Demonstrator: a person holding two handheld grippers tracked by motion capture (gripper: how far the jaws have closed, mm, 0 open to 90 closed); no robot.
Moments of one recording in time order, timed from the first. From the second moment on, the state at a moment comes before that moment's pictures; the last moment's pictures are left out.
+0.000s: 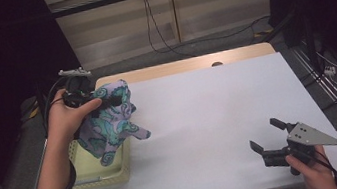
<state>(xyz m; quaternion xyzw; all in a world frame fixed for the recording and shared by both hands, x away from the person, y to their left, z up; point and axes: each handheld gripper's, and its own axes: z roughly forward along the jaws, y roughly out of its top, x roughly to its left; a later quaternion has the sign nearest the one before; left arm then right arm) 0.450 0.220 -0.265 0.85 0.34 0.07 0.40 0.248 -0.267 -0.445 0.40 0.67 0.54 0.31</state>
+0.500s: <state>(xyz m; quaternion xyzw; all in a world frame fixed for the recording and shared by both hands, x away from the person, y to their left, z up) 0.434 0.140 -0.284 0.86 0.27 0.04 0.42 0.248 -0.265 -0.446 0.40 0.68 0.54 0.31</state>
